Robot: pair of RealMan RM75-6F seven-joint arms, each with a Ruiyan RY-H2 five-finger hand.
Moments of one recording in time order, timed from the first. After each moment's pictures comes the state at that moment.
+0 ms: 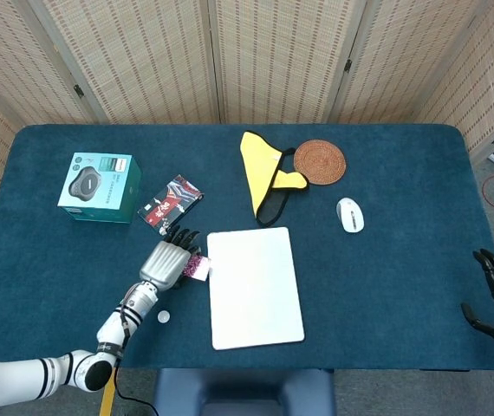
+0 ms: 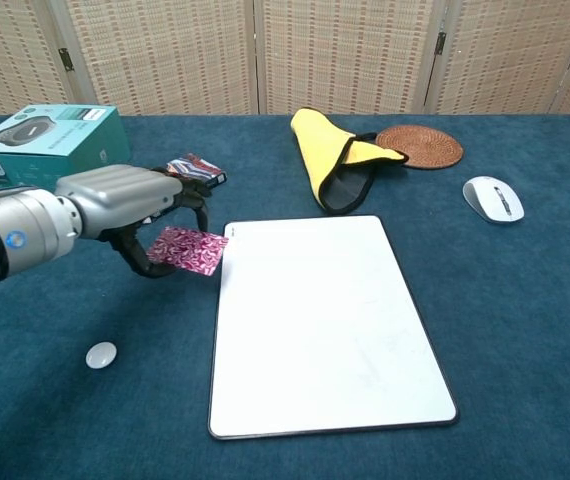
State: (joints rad) left arm -0.80 -1.59 -0.13 -1.53 1.02 0.95 0.62; right arm 0.02 -1.05 0.04 -1.56 -1.47 1.45 0.17
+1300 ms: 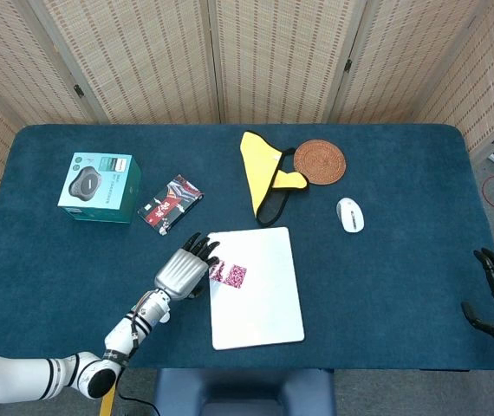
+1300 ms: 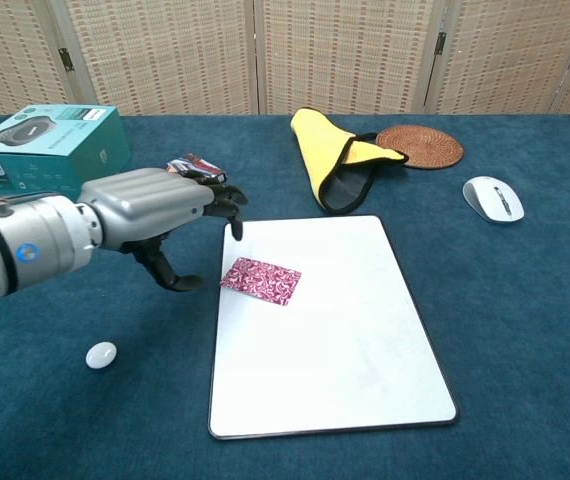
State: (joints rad) left arm -0.83 -1.56 -0.04 -1.59 1.12 1.01 0.57; right arm 0.03 -1.05 0.05 -1.58 -1.46 1.44 0.15
